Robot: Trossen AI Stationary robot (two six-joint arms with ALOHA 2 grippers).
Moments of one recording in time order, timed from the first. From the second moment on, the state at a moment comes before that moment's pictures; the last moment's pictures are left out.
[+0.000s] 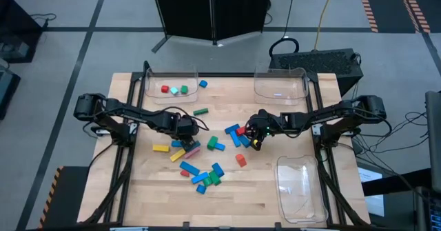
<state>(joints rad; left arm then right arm) 0.02 1.53 0.77 -0.58 -0.11 -0.67 -0.04 1.43 0.58 0.10 0.08 0.33</state>
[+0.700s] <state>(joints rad) 0.02 1.53 0.77 -0.59 -0.12 -0.65 -0.04 1.43 0.58 0.10 0.08 0.33</state>
